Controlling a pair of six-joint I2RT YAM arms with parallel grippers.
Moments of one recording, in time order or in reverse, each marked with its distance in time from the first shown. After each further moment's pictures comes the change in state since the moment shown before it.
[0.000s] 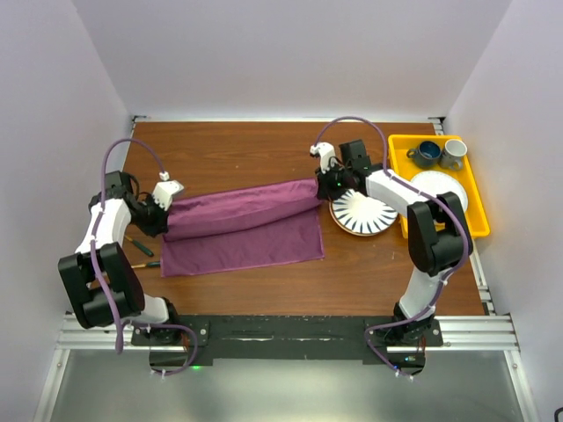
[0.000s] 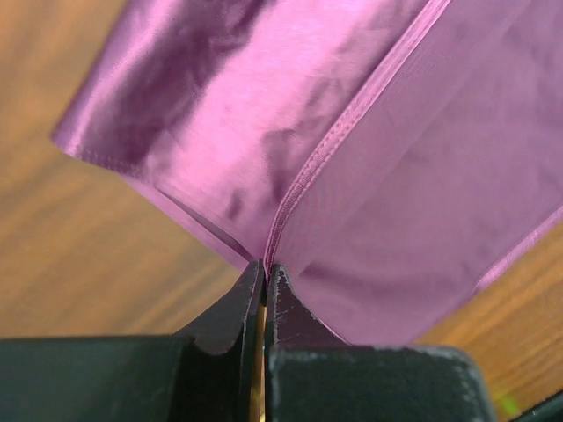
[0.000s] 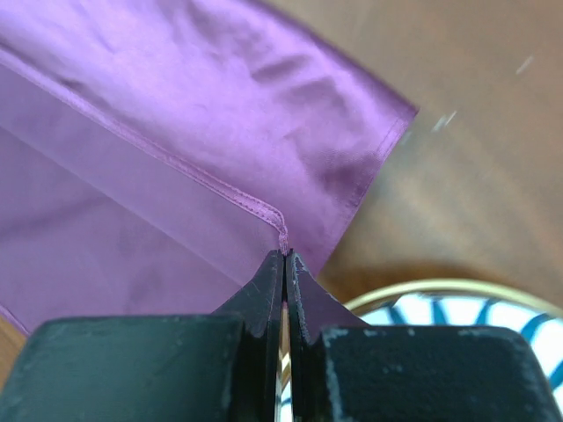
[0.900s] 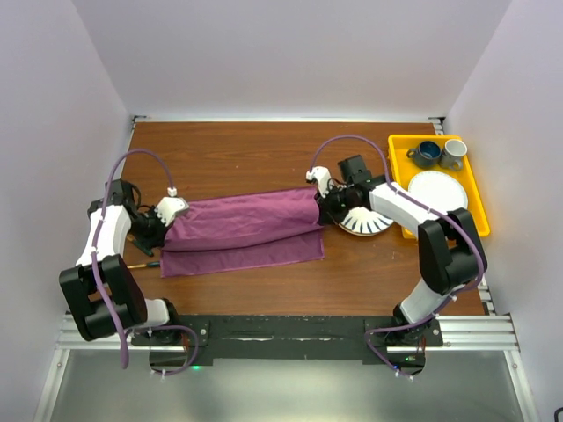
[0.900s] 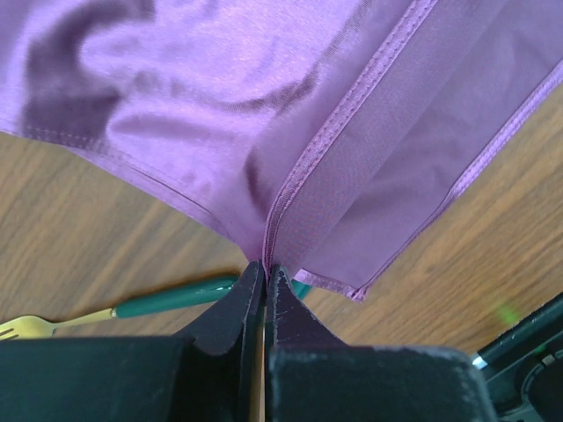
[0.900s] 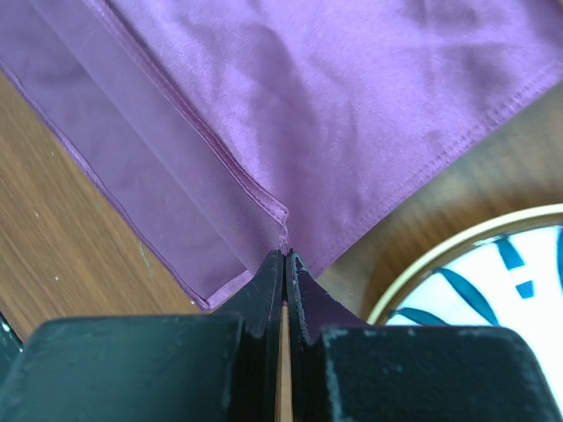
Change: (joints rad) left arm 0.004 -0.072 -0.045 -0.169 -0.085 0.204; right arm 0.048 -0.154 -0.159 -0.201 -0.104 -0.159
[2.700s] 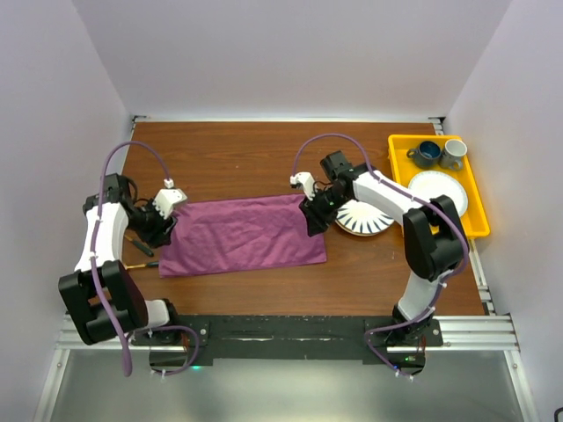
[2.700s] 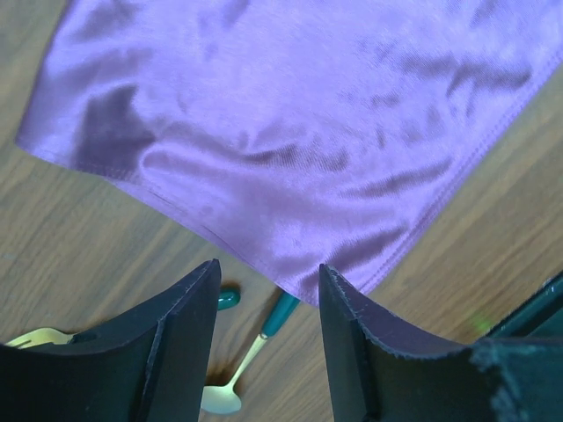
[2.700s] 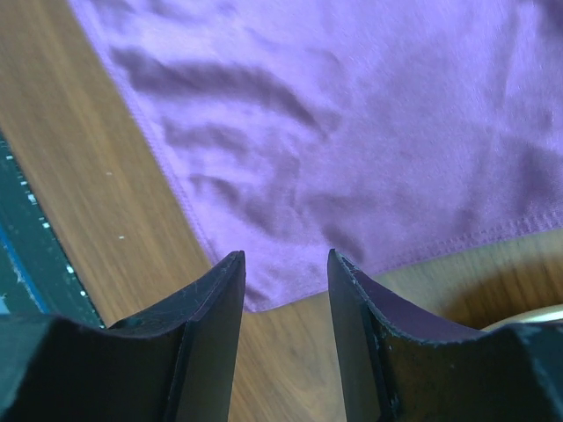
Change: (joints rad) left arm -0.002 -0.024 0.064 -0.067 0.092 -0.013; right arm 0.083 0.130 0.189 -0.262 -0.081 -0.088
